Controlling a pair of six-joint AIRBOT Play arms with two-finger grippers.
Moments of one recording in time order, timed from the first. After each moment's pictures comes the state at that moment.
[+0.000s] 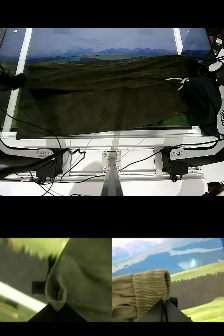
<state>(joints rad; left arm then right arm) 0.48 -1.61 1.28 1.59 -0.90 -1.58 -0.38 -1.56 1.22 -1.11 0.43 1.14</state>
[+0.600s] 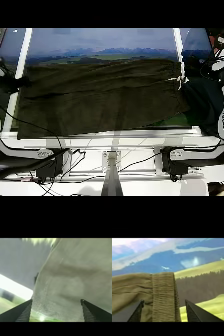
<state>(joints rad) 0.44 -1.54 1.30 1.61 -0.95 -1.57 -0.38 -1.47 1.22 -1.11 0.53 1.14</state>
